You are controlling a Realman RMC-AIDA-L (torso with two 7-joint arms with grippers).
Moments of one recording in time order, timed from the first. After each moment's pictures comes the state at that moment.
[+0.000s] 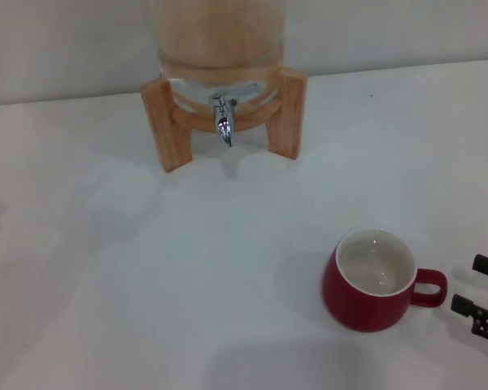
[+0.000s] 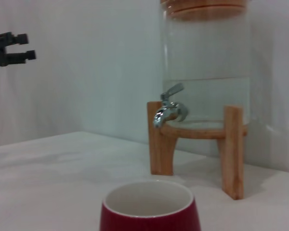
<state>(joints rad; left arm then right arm) -0.31 -2.03 0.37 0.76 -1.59 -1.63 1.57 0.07 2.01 -0.45 -0.42 1.32 1.71 -2.45</state>
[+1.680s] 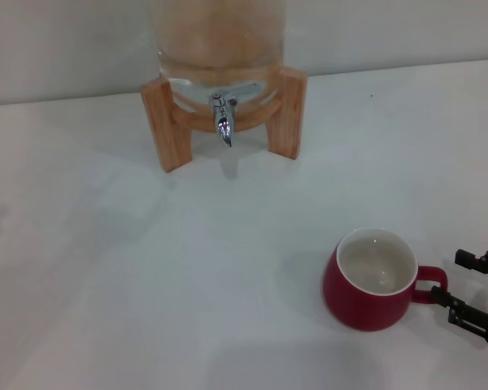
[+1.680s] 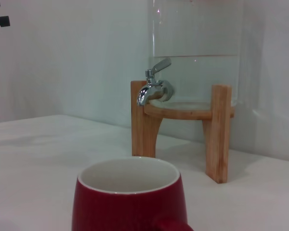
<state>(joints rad) -0.30 -2.04 0.36 0.78 -1.60 -1.66 1.55 0.12 2.01 -0.48 -0.30 1.37 1.57 -2.56</state>
